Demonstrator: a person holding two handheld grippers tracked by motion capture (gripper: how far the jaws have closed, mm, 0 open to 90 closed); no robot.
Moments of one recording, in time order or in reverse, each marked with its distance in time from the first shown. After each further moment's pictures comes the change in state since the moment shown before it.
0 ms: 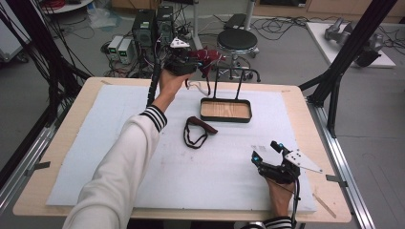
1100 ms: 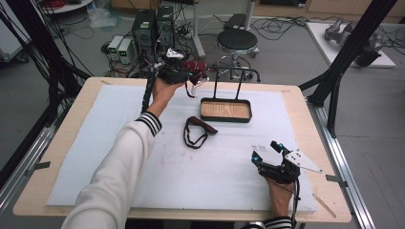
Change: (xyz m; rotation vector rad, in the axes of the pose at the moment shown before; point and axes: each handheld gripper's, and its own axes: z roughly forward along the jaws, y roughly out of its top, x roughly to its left) left arm 0.016 -0.034 0.000 0.115 0.072 0.010; right arm 0.000 0.000 0.000 0.003 -0.001 0.001
